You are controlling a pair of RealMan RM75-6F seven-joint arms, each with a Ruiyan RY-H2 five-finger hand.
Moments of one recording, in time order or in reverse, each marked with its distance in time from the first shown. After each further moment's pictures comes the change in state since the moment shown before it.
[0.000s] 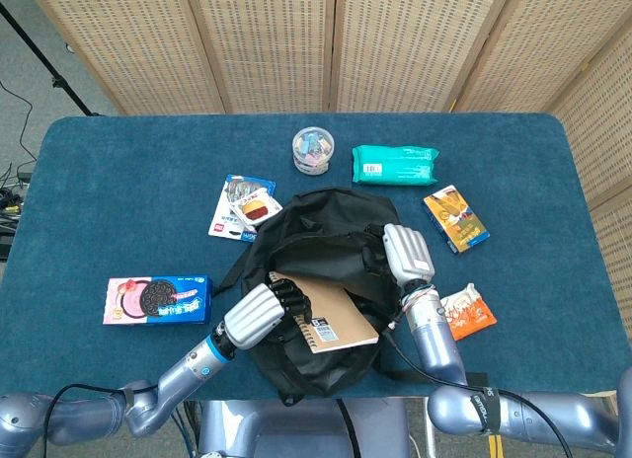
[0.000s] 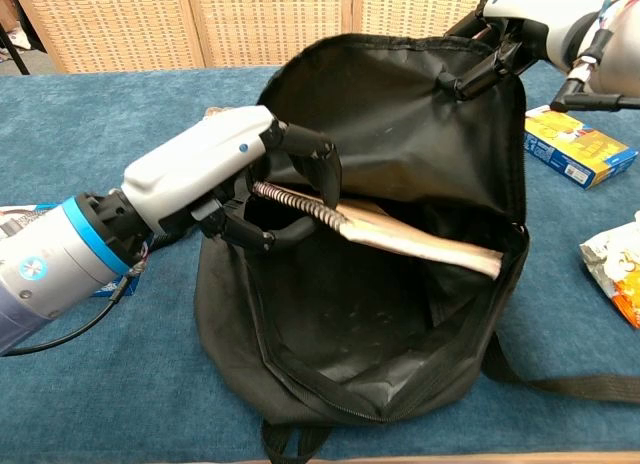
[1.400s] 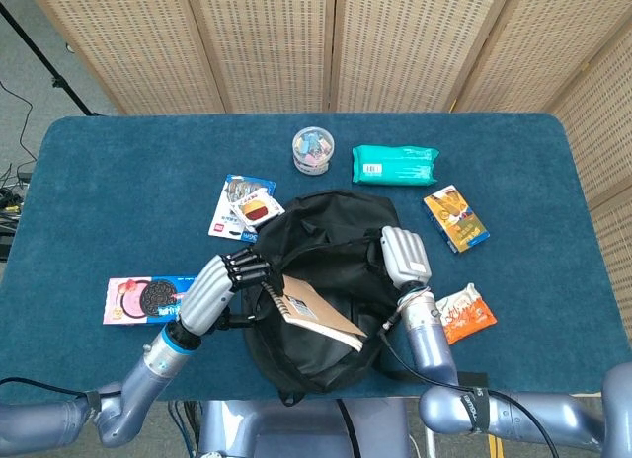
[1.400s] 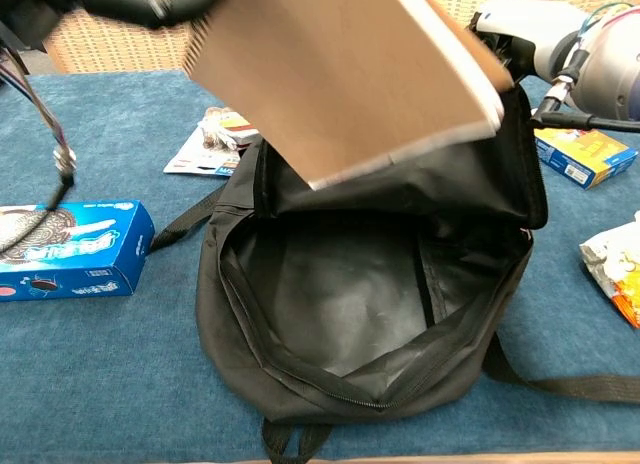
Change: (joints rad) left arm 0.053 0.284 -0.141 -0.443 -0.027 0.114 -0.085; right arm 0.000 -0.059 0.002 0.036 -0.003 0.034 -0.055
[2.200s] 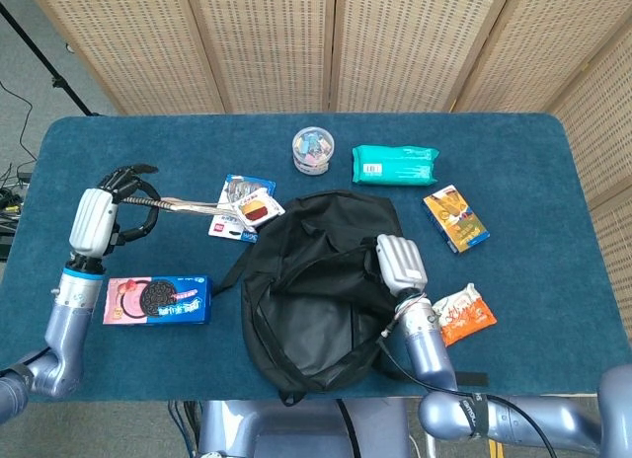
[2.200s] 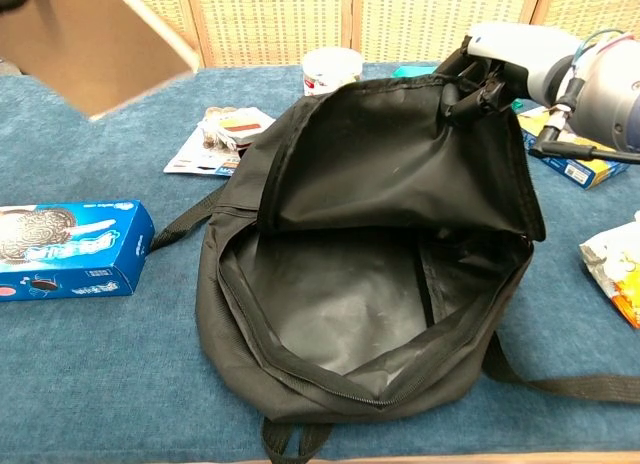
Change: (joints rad) left arm 0.089 0.127 -0.113 0.386 -0.339 -0.149 -0.160; right arm -0.020 -0.009 -0.033 -0.003 -0.033 -0.033 -0.001
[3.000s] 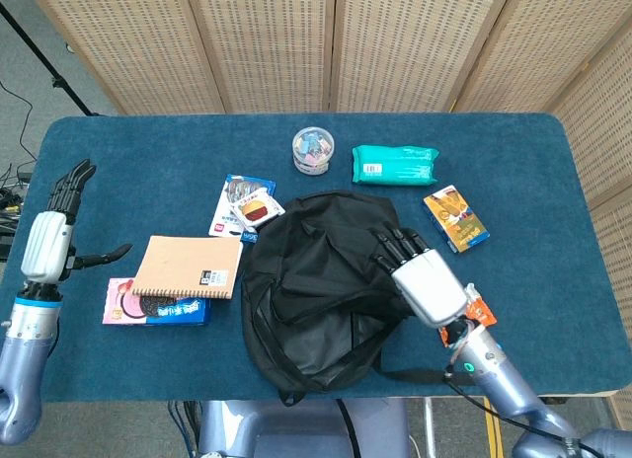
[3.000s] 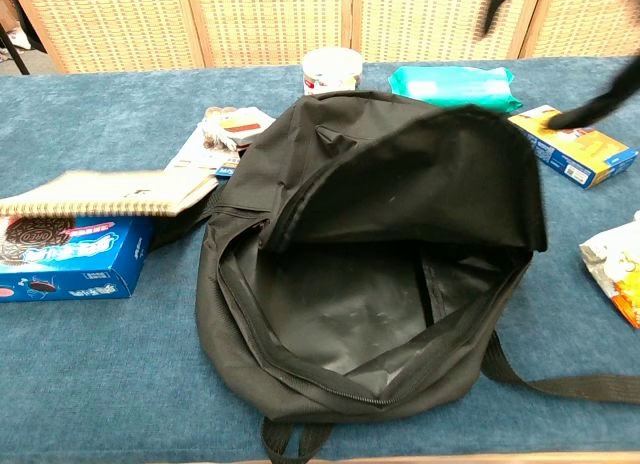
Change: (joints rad) left arm 0.182 0.206 0.038 -0.280 -0.017 0.077 0.118; right arm -0.176 0.390 -0.307 0.034 -0.923 0.048 0.032
